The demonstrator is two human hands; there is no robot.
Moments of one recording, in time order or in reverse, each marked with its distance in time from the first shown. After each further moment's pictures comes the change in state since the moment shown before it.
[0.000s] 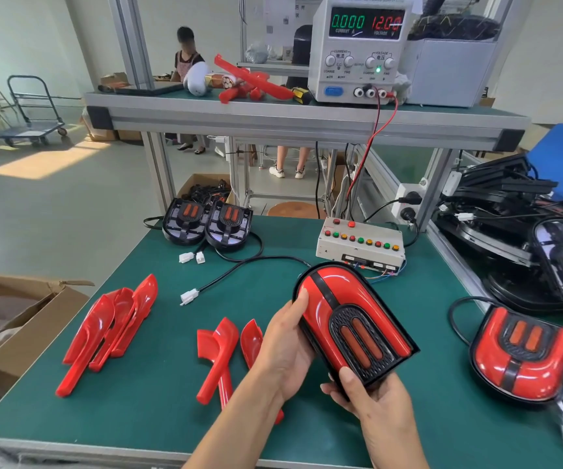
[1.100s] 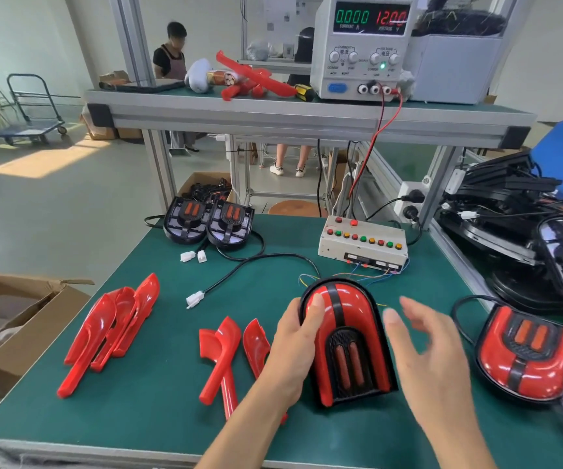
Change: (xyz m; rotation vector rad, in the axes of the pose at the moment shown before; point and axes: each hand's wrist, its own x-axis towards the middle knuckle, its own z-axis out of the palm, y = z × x) left_hand -0.001 -0.011 -0.003 0.373 0.118 0.160; right_hand 0.012 -0.081 -0.001 -0.749 0.261 -0.378
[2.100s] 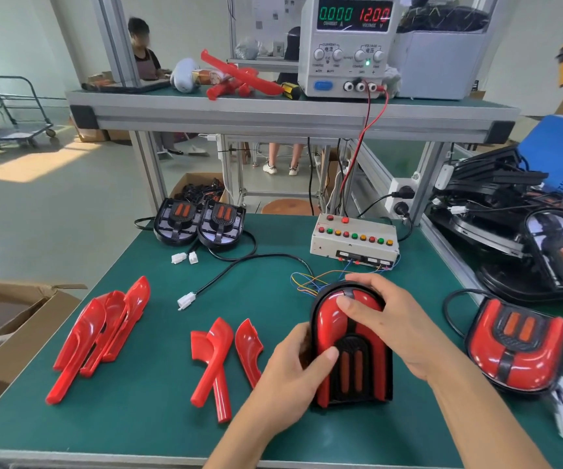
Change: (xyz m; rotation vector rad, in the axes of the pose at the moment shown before) left_hand -0.029 -0.016 -0.016 0.362 -0.230 0.146; right_hand 0.059 -0.004 0.008 0.215 -0.544 0.006
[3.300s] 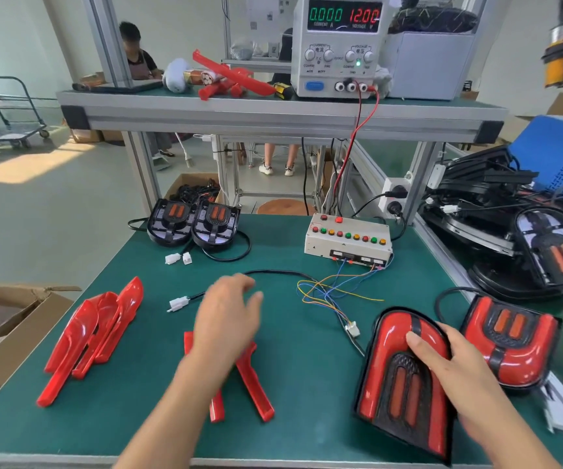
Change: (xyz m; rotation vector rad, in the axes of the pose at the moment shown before) left_hand 0.044 0.032 -0.072 0.778 0.435 -0.059; right_hand -0.063 0.054 -0.049 0.072 0.350 0.249
